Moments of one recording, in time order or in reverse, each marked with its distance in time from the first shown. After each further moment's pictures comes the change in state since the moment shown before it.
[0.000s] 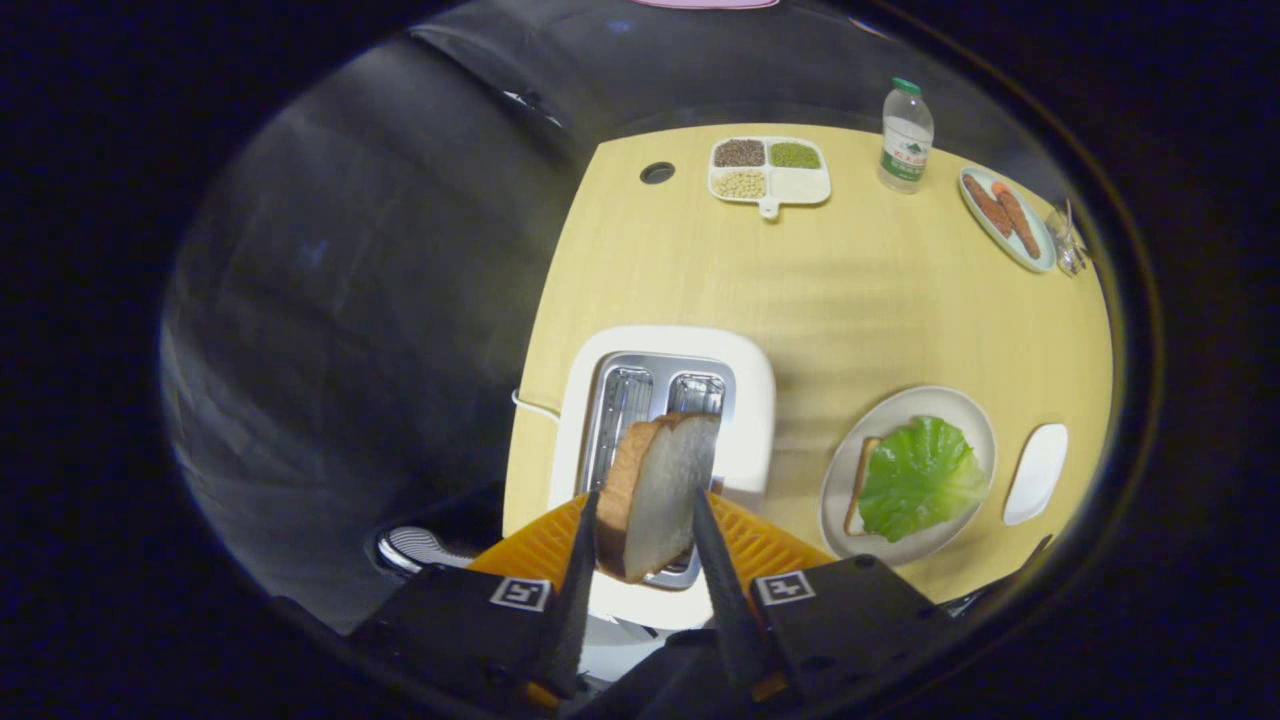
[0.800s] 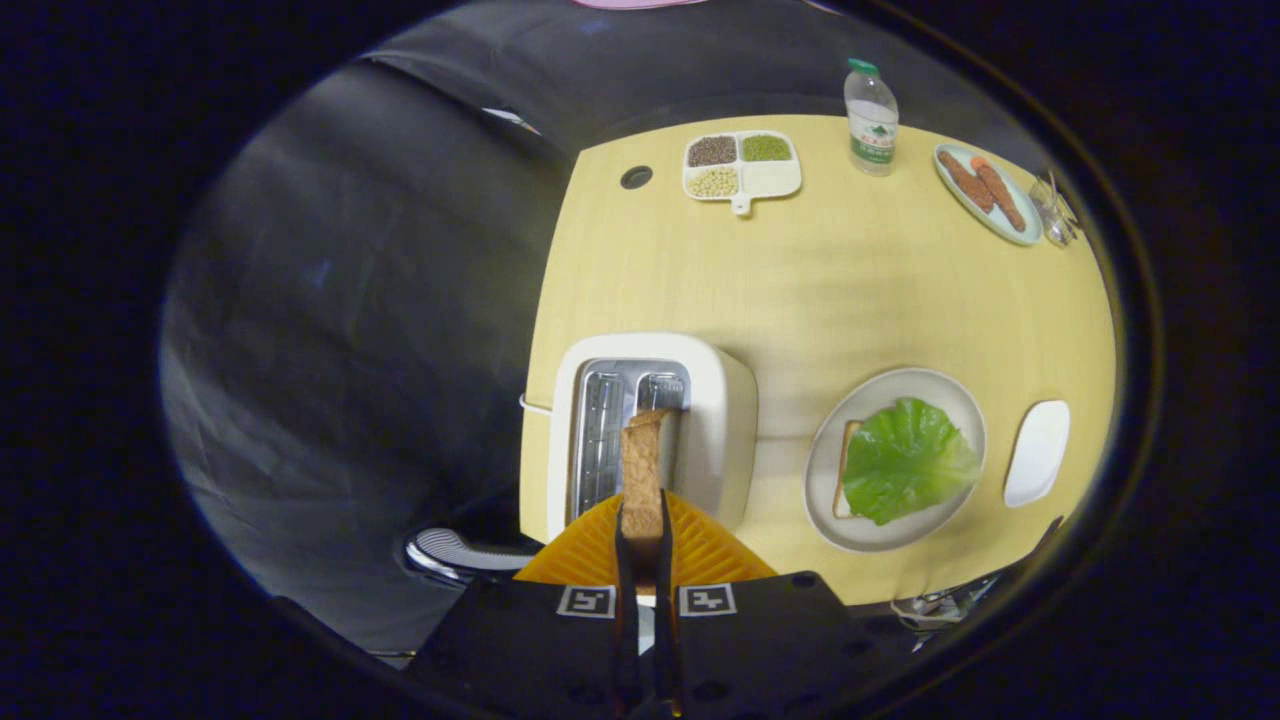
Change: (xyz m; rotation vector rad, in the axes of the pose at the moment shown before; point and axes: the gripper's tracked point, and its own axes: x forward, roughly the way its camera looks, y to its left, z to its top) arm -0.041 -0.012 0.005 0.100 0.025 0.086
